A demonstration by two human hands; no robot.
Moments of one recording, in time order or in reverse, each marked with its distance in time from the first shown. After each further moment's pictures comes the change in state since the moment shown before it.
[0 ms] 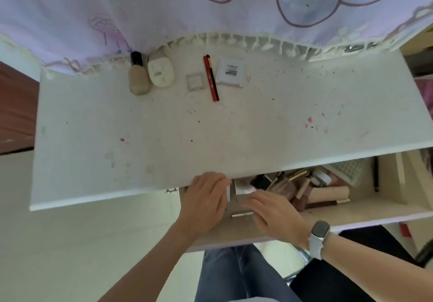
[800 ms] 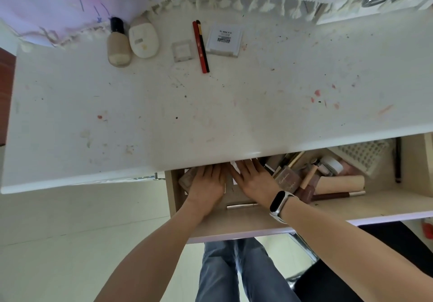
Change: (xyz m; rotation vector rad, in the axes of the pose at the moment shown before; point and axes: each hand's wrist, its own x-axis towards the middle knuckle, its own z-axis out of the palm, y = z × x) left_hand -0.018 -0.022 0.108 0.570 -0.370 0.064; right_hand 0.026 0.063 0.086 -0.694 0.068 -0.078
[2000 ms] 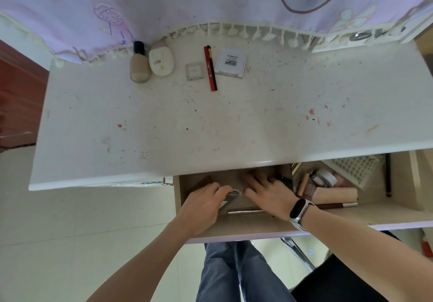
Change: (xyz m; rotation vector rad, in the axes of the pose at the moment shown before) left_hand -0.037 -0.009 -0.058 -0.557 -0.139 -0.045; right_hand -0.021 0.028 -0.045 0.093 -0.306 -0.131
